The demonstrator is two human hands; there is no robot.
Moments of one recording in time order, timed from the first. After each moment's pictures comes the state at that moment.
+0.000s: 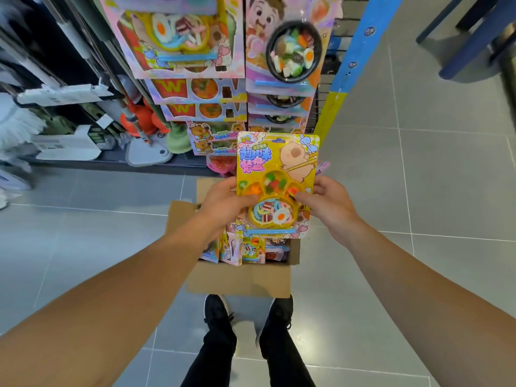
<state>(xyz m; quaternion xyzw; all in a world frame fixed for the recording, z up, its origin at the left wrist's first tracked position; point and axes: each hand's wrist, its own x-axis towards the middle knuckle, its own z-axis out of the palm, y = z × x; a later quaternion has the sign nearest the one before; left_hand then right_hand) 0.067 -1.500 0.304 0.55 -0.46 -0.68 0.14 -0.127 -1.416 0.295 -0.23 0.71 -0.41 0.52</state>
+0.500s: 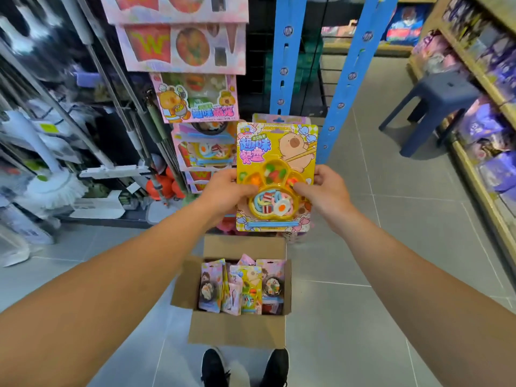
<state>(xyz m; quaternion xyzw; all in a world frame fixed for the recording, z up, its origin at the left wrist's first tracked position) 0.050 -1.531 0.530 0.50 -0.56 -0.63 0.19 -0.137 -1.450 0.516 -0.33 0.71 -0.48 0.41</state>
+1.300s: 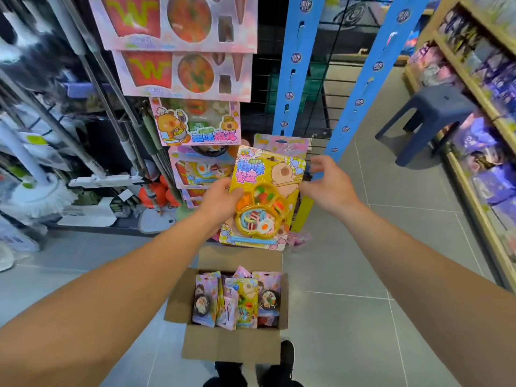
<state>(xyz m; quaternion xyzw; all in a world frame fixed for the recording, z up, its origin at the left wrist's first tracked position) 0.043 -1.600 0.501 0.54 -0.58 -0.57 0.22 -0.169 -1.521 0.545 -0.43 0.78 -0.35 0.29</state>
